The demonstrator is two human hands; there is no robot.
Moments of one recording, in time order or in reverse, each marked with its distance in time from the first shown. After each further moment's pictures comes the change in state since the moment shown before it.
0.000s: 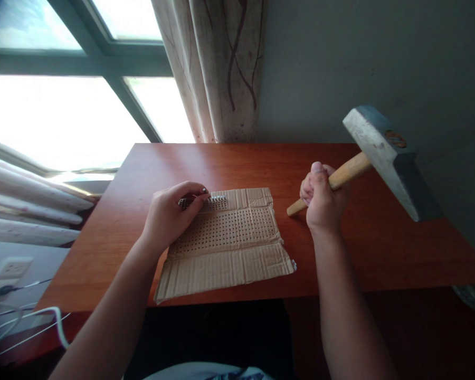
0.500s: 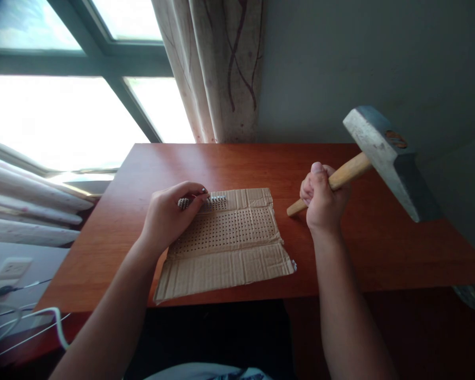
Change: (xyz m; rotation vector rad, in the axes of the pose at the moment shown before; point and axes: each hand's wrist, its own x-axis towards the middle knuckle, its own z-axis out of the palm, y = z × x) left_hand 0.000 0.000 -0.001 0.040 0.005 0.008; right_hand 0.000 -0.002 0.002 -0.012 0.005 0.005
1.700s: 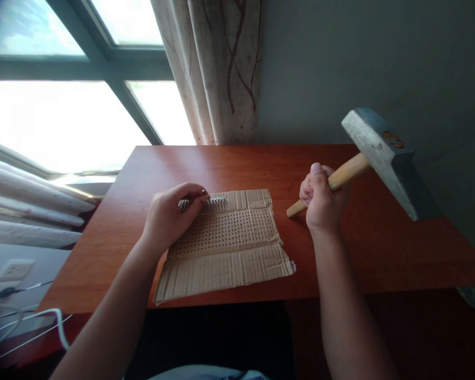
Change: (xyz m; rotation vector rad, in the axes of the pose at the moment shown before) left_hand 0.000 0.002 0.001 0.021 0.005 -0.012; right_hand 0.001 0.002 -0.002 0.009 -0.002 -0.005
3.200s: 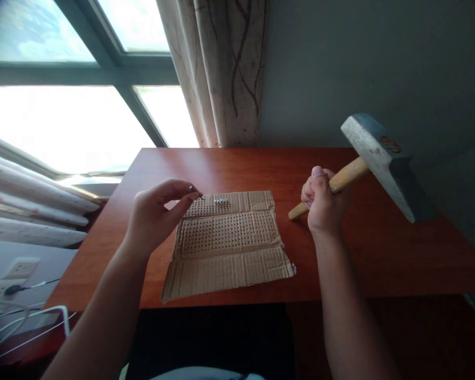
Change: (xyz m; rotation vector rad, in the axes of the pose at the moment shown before) left_hand -0.002 0.002 -0.022 -0.293 0.095 -0.033; right_hand 0.000 -0.001 0.002 0.013 -0.011 -0.007
